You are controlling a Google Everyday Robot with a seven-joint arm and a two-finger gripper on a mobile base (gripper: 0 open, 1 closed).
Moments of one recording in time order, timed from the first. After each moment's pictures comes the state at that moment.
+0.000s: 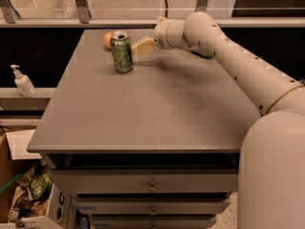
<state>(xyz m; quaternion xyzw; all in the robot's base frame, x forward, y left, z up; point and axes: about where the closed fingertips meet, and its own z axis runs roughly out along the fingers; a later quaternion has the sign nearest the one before) 0.847 0.008 0.872 -0.42 0.69 0.14 0.57</state>
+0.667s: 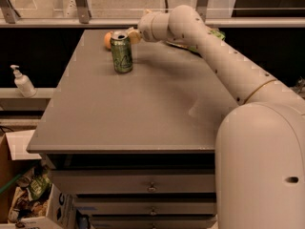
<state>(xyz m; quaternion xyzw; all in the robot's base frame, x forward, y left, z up) 0.867 0.060 0.891 -0.42 0.67 0.17 0.58</state>
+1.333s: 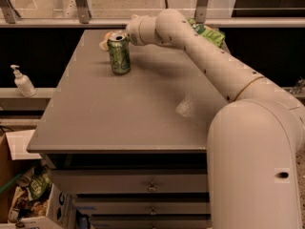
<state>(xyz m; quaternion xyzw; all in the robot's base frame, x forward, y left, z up) 0.858 0.107 0.882 -0.41 0.68 0.21 0.57</state>
